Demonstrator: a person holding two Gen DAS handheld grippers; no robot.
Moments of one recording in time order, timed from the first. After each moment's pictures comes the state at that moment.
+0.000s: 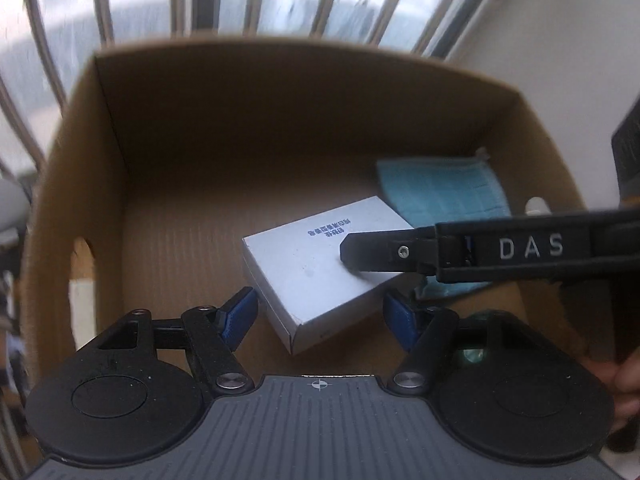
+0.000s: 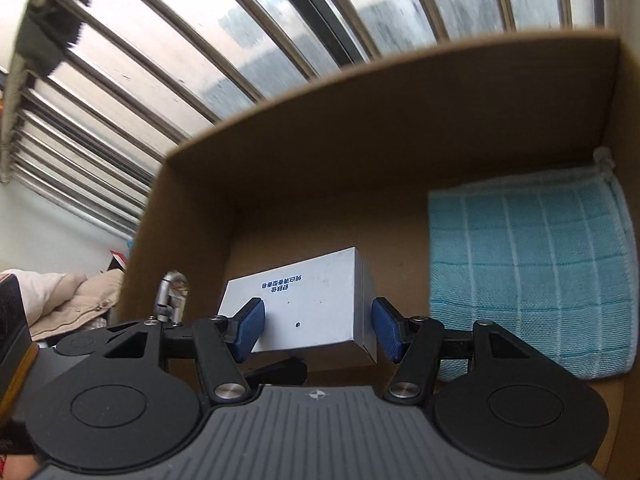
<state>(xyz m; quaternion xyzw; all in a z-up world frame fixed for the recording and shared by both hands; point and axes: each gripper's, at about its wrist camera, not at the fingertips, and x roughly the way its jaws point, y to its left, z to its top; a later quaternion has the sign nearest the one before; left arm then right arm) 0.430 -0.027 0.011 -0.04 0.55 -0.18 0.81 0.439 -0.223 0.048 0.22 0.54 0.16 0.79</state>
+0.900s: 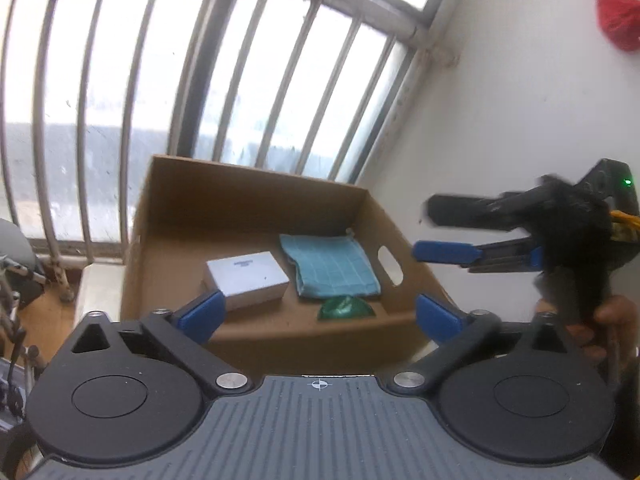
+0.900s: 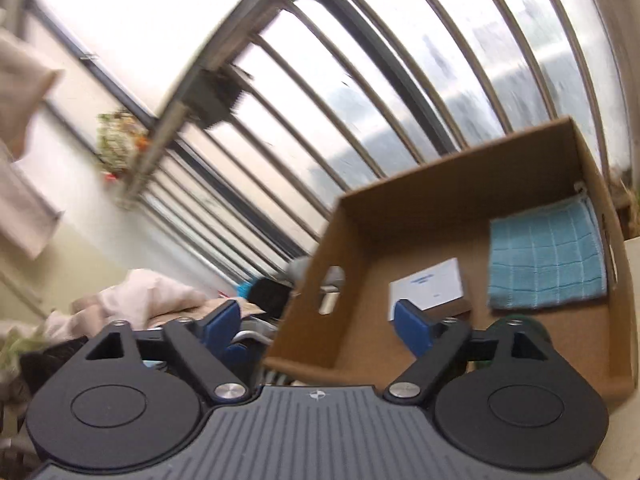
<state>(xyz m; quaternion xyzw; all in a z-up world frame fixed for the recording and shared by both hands) 0.178 0.038 0.114 -0.11 0.30 -0.24 0.92 0.237 -0.270 0.172 0.26 0.34 0.30 0.85</state>
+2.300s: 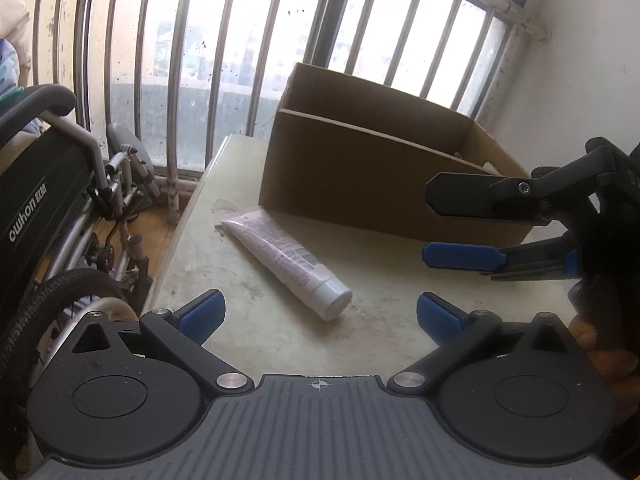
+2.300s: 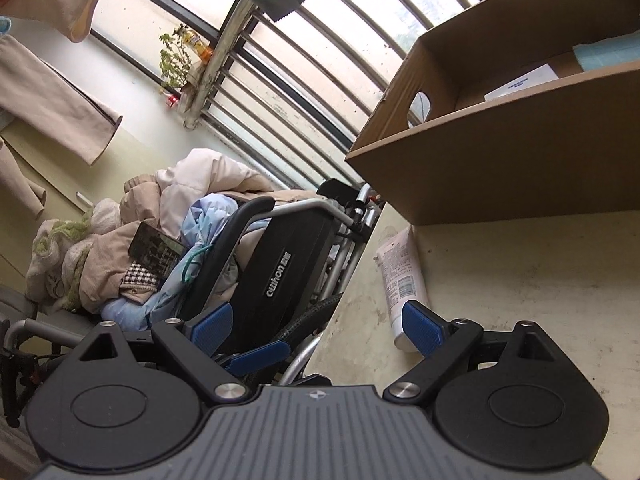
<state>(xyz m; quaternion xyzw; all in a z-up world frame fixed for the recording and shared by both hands) 0.071 0.067 0.036 -0.10 0.35 -0.07 0.93 0.146 -0.179 0.069 0.27 0.40 0.40 0.78</state>
